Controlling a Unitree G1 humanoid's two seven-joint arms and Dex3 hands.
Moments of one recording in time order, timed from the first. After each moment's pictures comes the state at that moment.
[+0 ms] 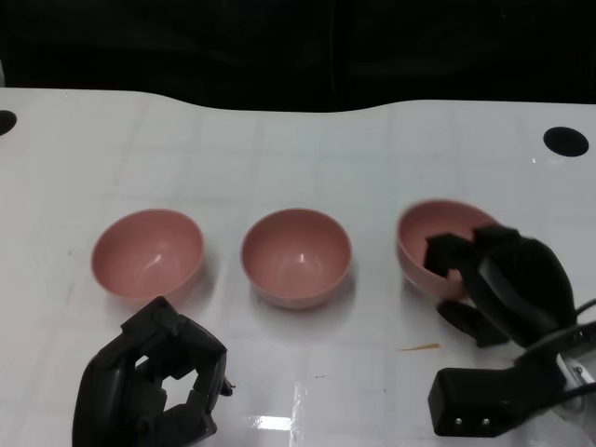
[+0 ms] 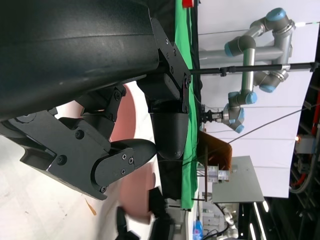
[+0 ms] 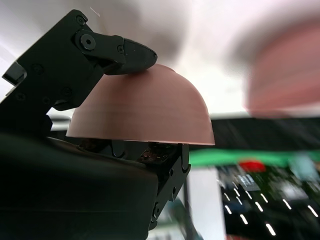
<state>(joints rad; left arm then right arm) 0.22 -0.09 0.02 0.12 -0.24 -0.59 -0.30 -0.40 -0.33 0.42 0.59 -0.87 -0.35 -0.59</state>
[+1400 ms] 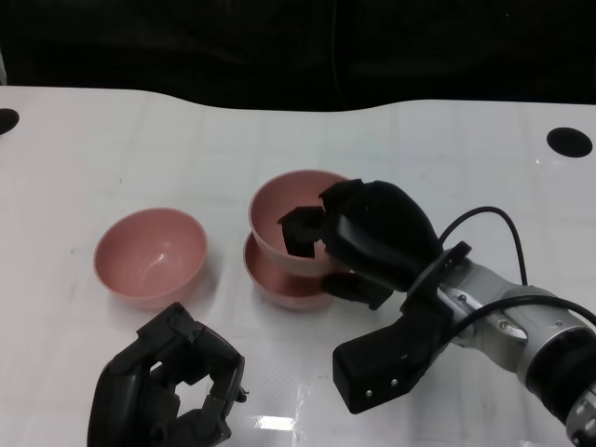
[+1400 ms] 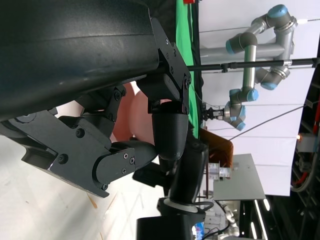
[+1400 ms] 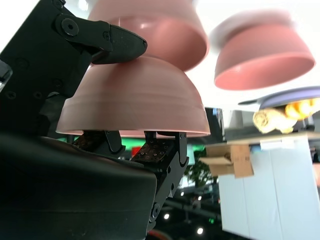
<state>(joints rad) 0.25 -0.11 -0.01 0.10 -0.20 -0.60 -0.27 -0.75 -0.13 0.63 0.85 -0.92 -0.49 -0.51</state>
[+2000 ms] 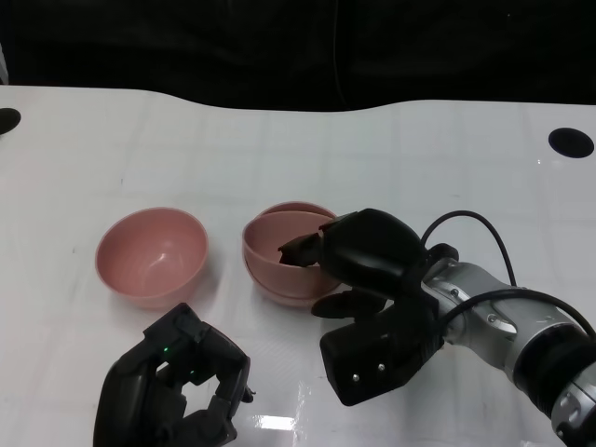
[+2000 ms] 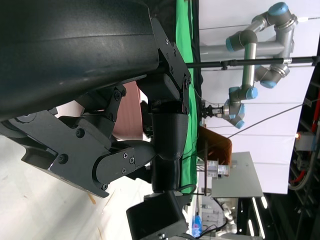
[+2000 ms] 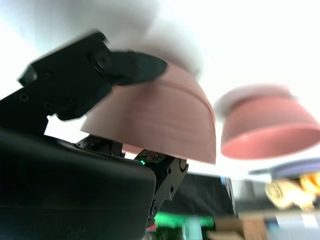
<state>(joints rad) 0.25 -0.12 -0.03 0.10 -0.20 -0.60 -0.27 -0.78 -0.09 0.63 0.93 -0.82 -0.44 -0.17</state>
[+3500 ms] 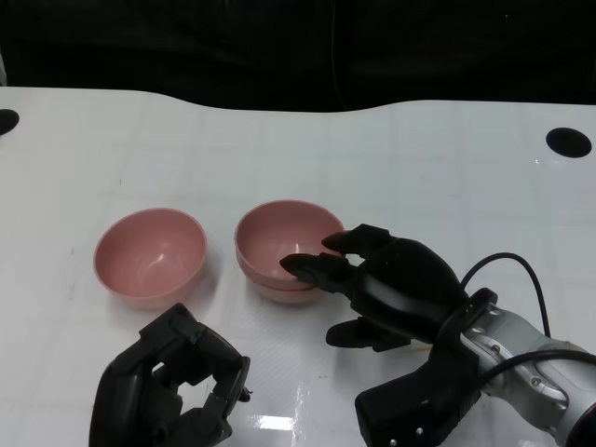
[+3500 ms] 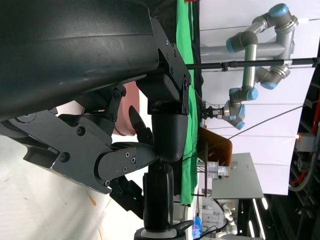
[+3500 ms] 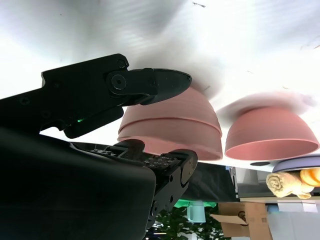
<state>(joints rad) 0.25 -0.10 -0.02 0.10 -0.21 -0.60 -0.27 -0.53 -0.24 0.62 0.52 -0.89 -0.34 -0.22</state>
